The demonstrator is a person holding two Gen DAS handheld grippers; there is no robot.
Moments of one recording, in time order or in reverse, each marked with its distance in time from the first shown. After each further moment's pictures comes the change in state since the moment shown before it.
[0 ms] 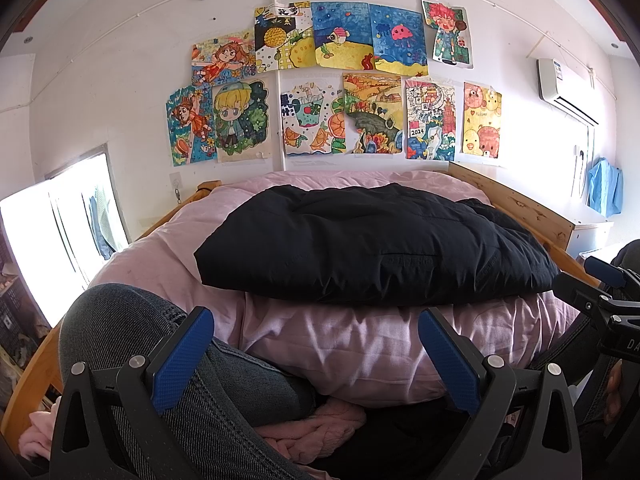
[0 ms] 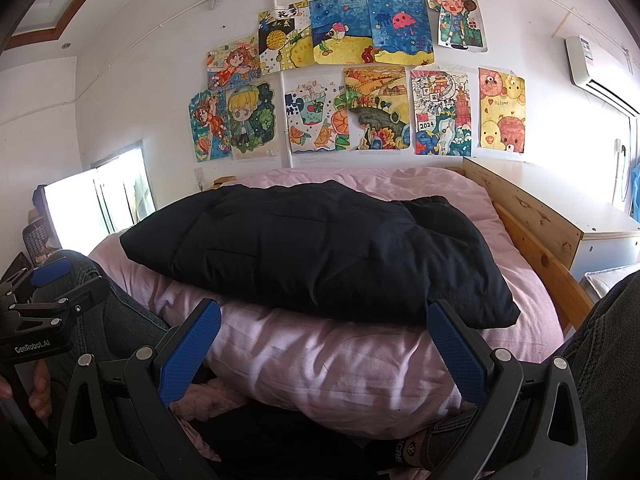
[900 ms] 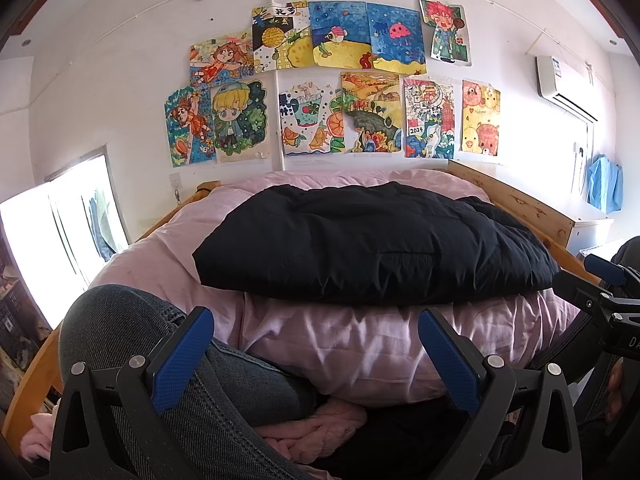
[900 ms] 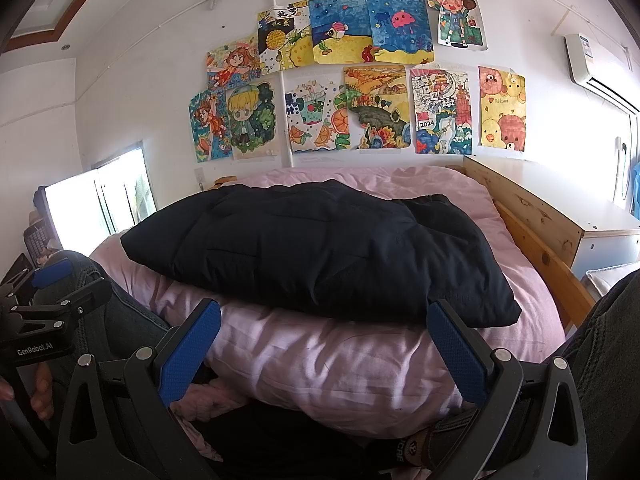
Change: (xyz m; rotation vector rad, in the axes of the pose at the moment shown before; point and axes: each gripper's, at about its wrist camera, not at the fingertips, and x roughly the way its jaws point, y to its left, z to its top) left arm 0.000 -0.002 0.000 0.003 0.000 0.001; right arm 0.000 0.002 0.000 0.002 0.001 -0.001
